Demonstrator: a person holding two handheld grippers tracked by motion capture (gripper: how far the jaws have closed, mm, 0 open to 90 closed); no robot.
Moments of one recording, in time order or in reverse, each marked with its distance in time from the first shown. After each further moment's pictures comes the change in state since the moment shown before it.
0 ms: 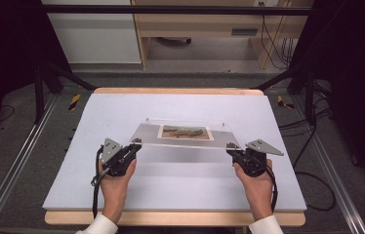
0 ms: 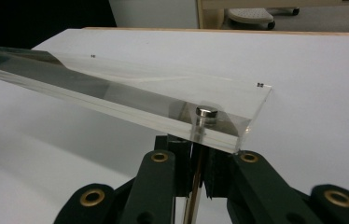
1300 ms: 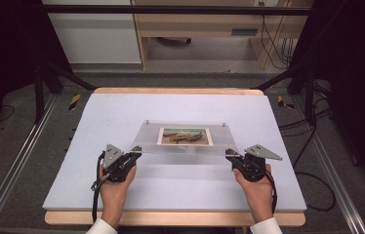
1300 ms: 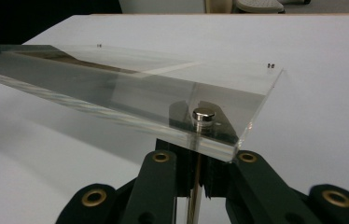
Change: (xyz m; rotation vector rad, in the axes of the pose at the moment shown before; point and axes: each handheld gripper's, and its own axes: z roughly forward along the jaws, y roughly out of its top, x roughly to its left) left arm -0.001 -0.018 -0.004 0.075 -0.006 -0.001; right arm 0.000 -0.016 0.000 0.032 0.029 0.001
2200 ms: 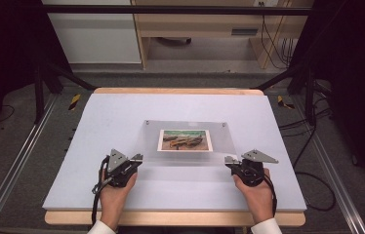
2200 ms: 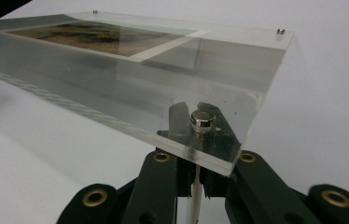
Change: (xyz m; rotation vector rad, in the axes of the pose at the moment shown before) left arm -0.003 -0.017 0.001 0.113 -0.003 0.047; right arm 0.000 -0.017 0.003 0.086 0.005 -0.019
